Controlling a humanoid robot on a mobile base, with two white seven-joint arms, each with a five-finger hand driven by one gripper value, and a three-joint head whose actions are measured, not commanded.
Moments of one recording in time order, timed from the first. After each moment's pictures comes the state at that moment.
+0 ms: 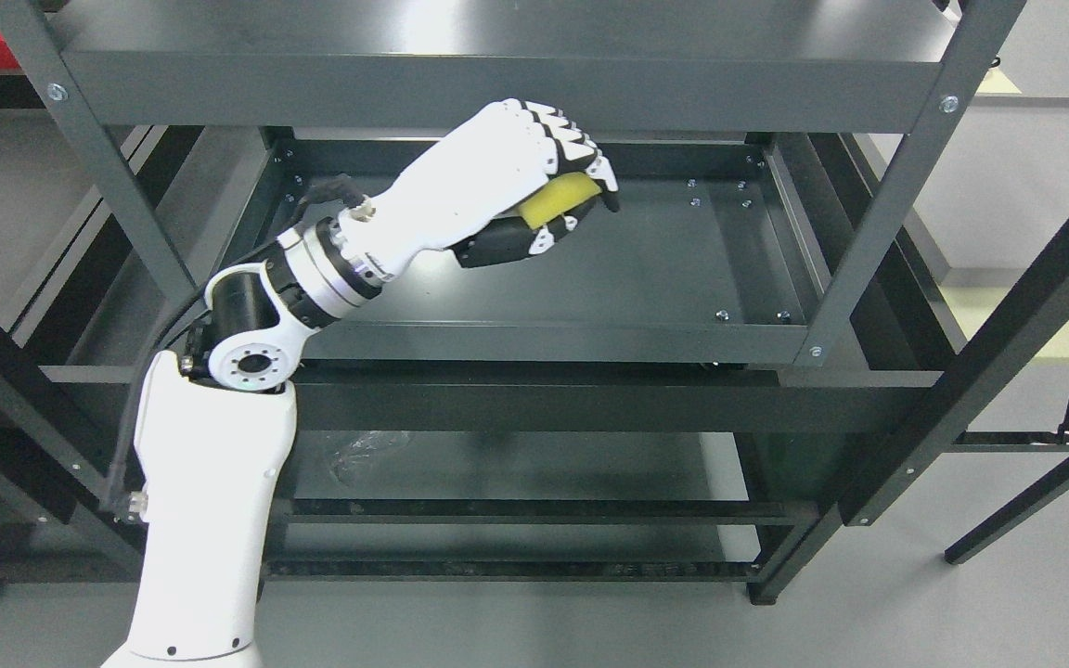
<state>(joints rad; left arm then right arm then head) -0.76 0.01 0.02 -1.50 -0.54 -0.78 -0.60 -0.08 0.00 -0.21 0.00 -0.11 0.08 -0.07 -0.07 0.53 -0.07</state>
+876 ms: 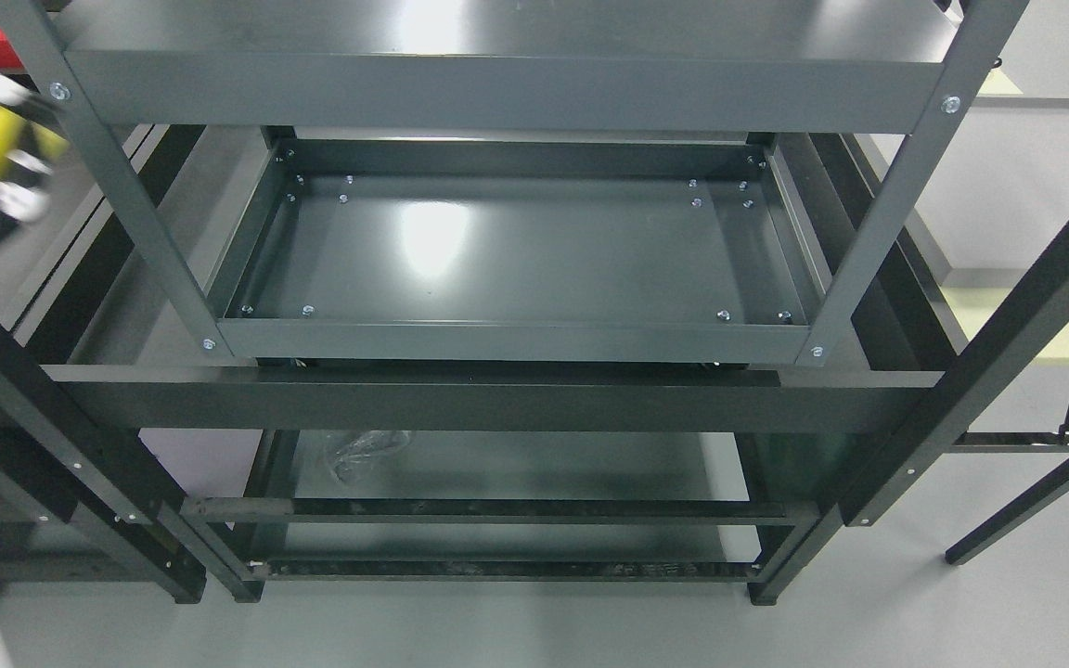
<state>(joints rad) -0.61 0.27 0.55 -1.52 0.00 -0.79 -0.55 -0.08 0.00 -0.21 0.00 -0.11 0.08 -0.07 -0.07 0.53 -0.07</state>
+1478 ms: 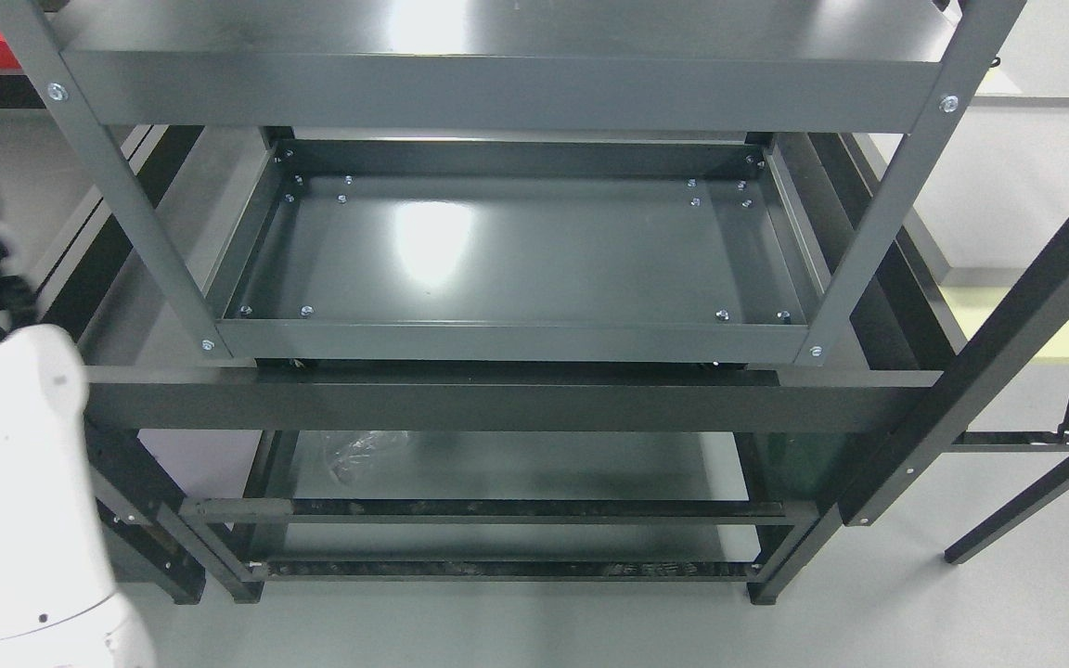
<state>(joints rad) -0.87 0.17 0.13 -1.53 0.13 -0.79 -0.30 -0.08 0.00 -0.21 0.00 -0.11 0.08 -0.07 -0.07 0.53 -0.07</state>
